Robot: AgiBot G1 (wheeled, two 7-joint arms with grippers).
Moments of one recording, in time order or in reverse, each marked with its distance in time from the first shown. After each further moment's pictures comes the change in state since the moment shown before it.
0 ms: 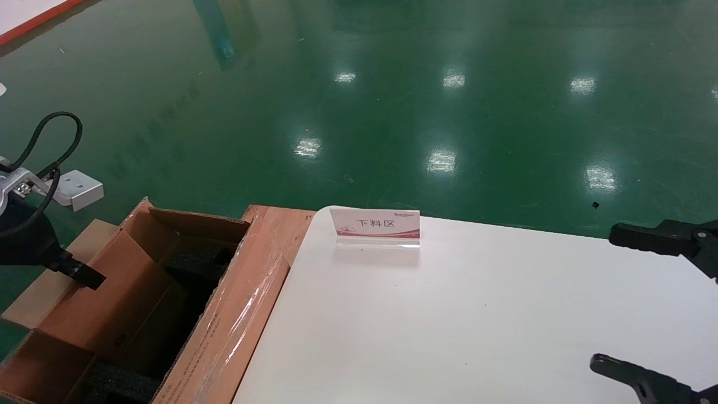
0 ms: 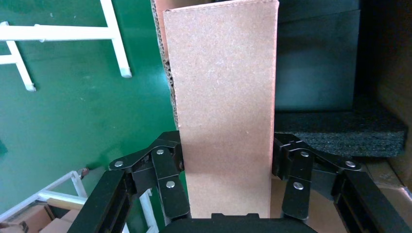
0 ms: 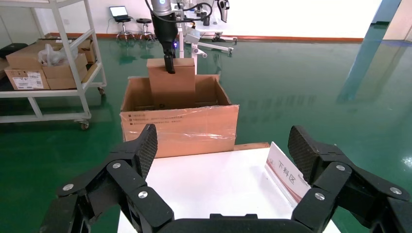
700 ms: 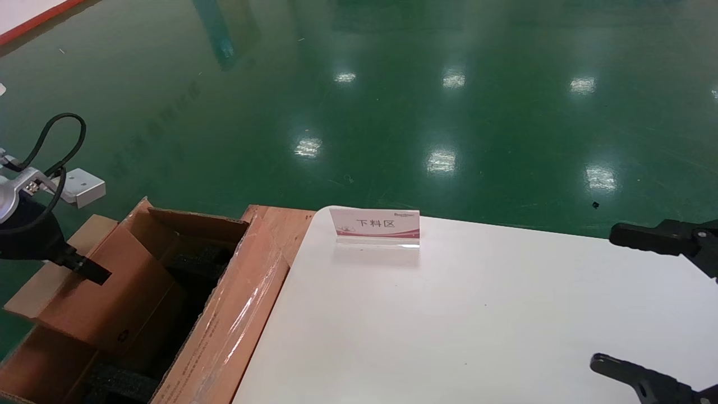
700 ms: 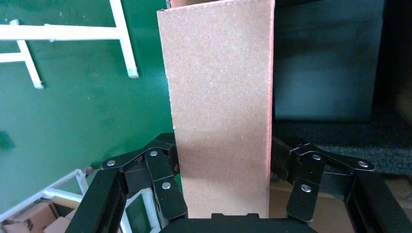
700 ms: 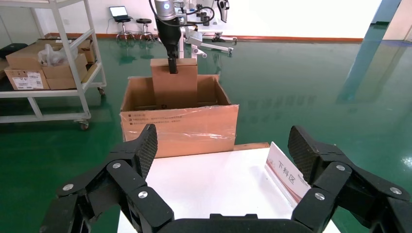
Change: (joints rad) left arm 0.091 0.034 -0.001 0.088 -0.009 -0.070 0.014; right arm 0.000 0.000 -0.001 0.000 0.001 0.000 -0.001
